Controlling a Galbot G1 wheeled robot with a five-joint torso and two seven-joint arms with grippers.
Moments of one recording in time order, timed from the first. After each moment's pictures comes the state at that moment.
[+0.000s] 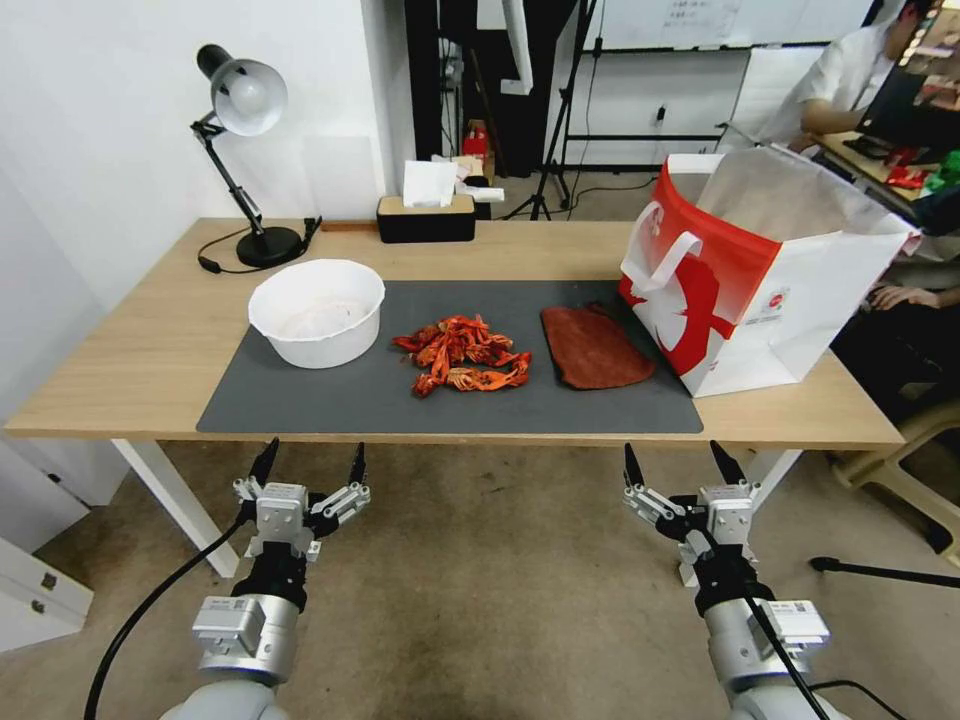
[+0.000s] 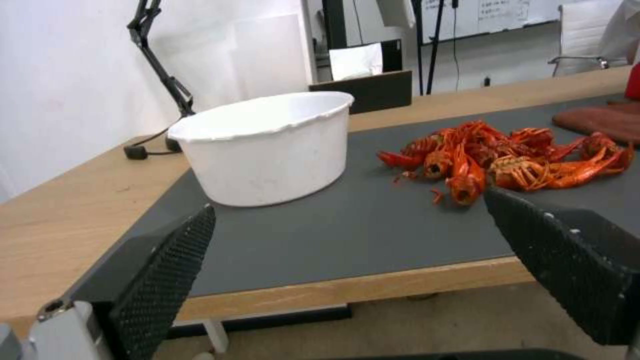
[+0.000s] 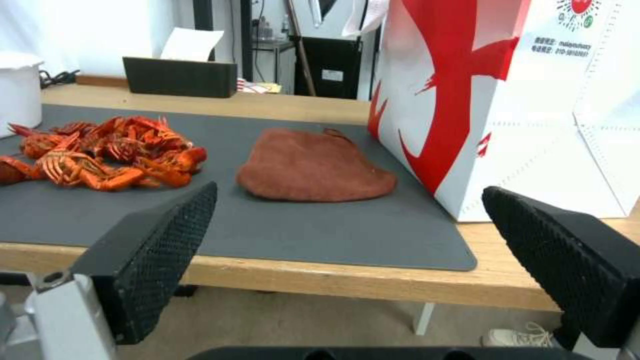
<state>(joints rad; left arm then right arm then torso) 1.80 -1.50 -0.55 -2.30 0.00 0.00 0.00 -1.80 1.50 0.55 2.30 0.00 0.00 0.00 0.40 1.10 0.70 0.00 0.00</state>
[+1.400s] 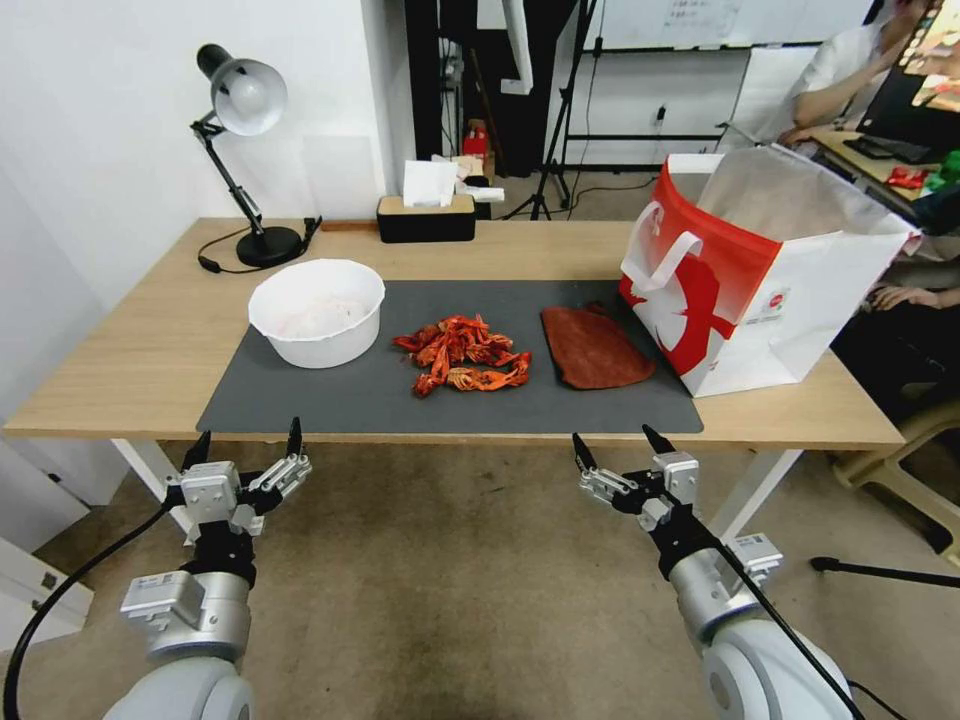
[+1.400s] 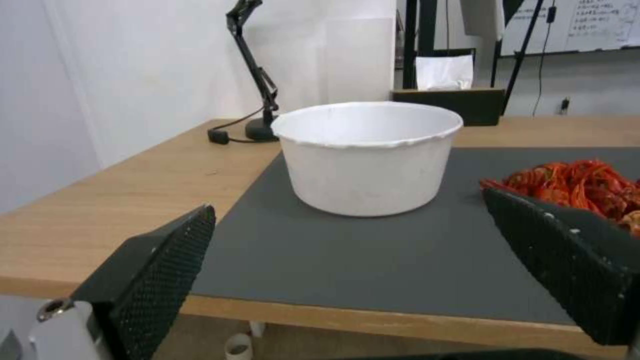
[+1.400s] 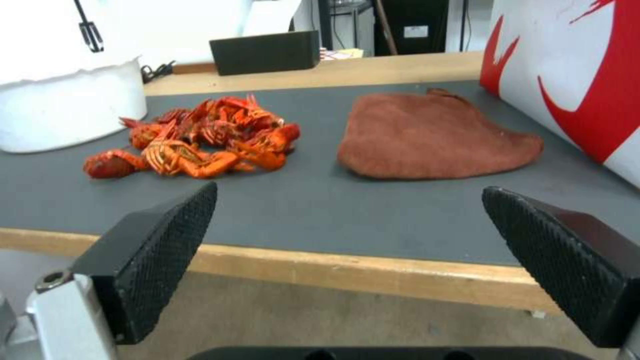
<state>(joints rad) 1.74 -1.57 -0.68 -2.33 -0.13 0.08 -0.03 -1.62 1.43 0.52 2.22 0.20 -0.19 -0.13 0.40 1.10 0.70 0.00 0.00</state>
